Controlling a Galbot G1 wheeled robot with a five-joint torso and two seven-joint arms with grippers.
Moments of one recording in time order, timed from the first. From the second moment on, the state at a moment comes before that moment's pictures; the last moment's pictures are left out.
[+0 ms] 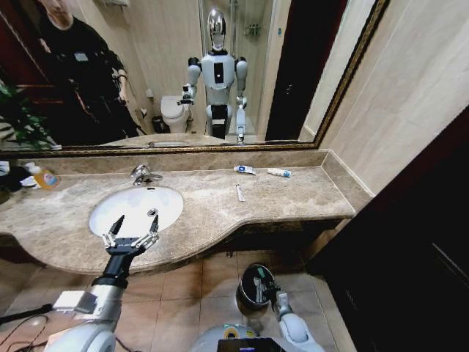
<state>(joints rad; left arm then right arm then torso) 1.84 -1.36 -0.82 -2.47 -0.37 0.04 0.05 -1.33 1.47 0.41 1.16 0.04 0.05 -0.04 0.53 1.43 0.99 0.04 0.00</state>
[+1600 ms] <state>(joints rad) 1.84 -1.36 -0.82 -2.47 -0.37 0.04 0.05 -1.61 1.39 0.46 1.76 0.17 0.07 0.07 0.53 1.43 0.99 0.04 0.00</state>
